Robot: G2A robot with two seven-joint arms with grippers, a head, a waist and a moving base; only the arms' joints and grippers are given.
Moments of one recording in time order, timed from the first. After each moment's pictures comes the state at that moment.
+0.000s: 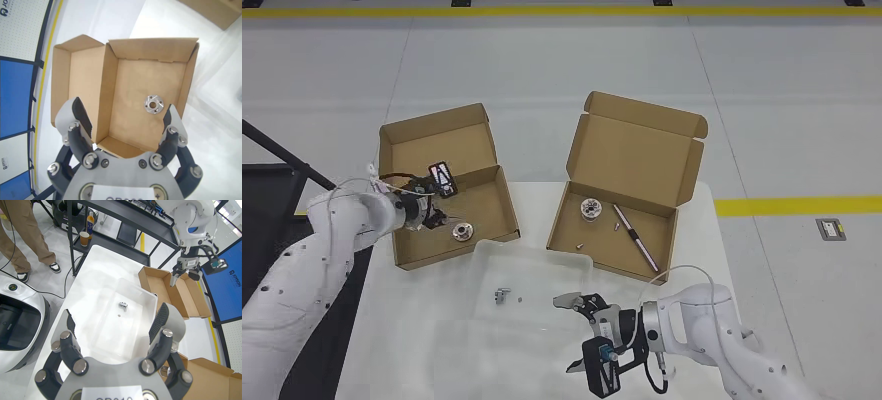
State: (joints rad) left arm 0.43 -0.81 -0.93 -1.19 1.43 -0.79 -0.22; right arm -0.90 -1.05 0.95 -1.84 -1.67 -1.01 -0.12
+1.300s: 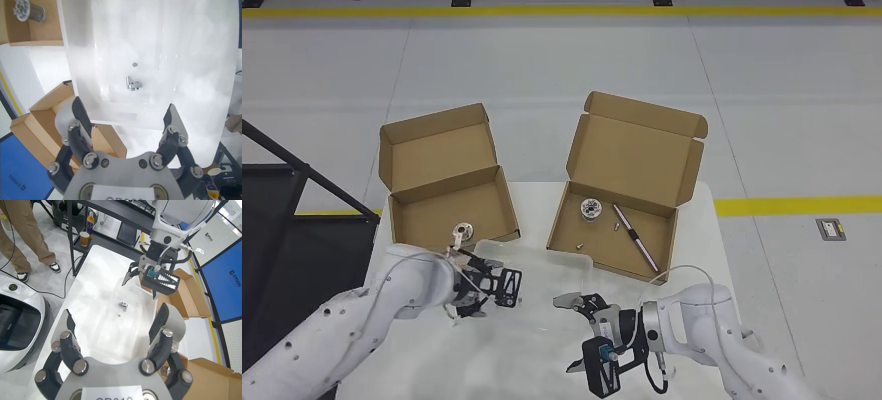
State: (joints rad) left arm 0.52 -0.70 -0.63 -1.68 1.32 -0.97 -0.62; right arm -0.90 -1.05 0.95 -1.84 -1.67 -1.01 -0.12
